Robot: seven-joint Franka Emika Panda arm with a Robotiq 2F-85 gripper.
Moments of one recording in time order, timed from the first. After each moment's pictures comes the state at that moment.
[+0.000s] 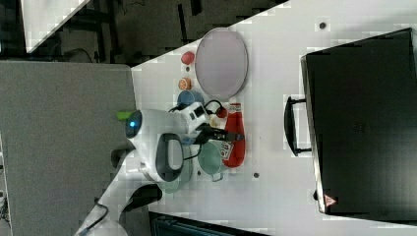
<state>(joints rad) -0.81 0.33 0.75 -2.29 -0.22 0.77 -0.43</state>
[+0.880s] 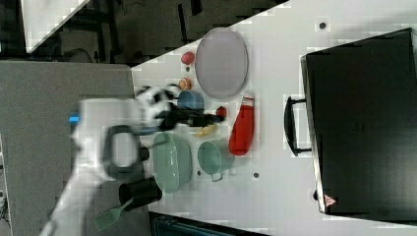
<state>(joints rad) -0.81 0.12 0.77 -2.07 -0.18 0.56 -0.37</state>
